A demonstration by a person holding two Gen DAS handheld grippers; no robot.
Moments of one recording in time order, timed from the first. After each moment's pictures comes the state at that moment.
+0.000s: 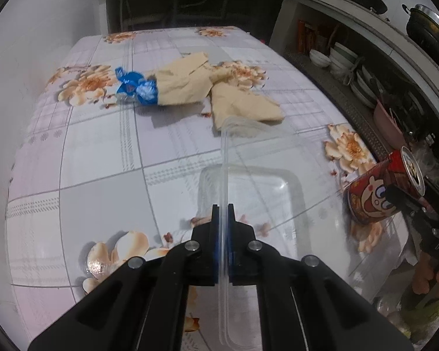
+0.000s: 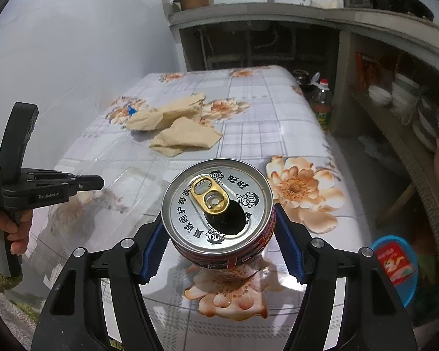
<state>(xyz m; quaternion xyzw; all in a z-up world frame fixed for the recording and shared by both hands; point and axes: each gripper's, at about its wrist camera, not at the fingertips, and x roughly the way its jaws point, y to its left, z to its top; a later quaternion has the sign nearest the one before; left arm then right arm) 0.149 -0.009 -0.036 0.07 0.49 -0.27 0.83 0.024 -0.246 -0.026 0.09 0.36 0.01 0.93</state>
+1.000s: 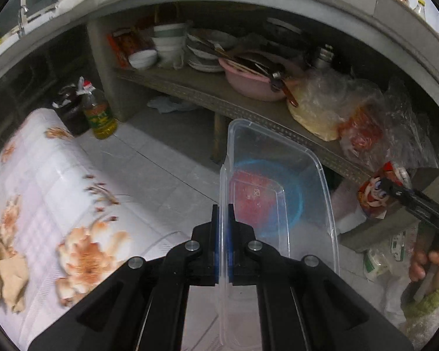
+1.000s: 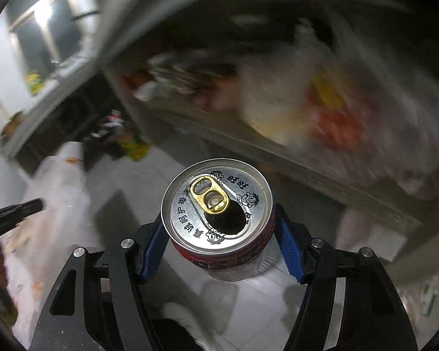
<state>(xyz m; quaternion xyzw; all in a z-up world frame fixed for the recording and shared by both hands) 0.029 -0.361 -0.015 0.24 0.40 -0.52 0.72 -0.239 -0.536 -0.085 0.33 0.30 -0.38 0.81</state>
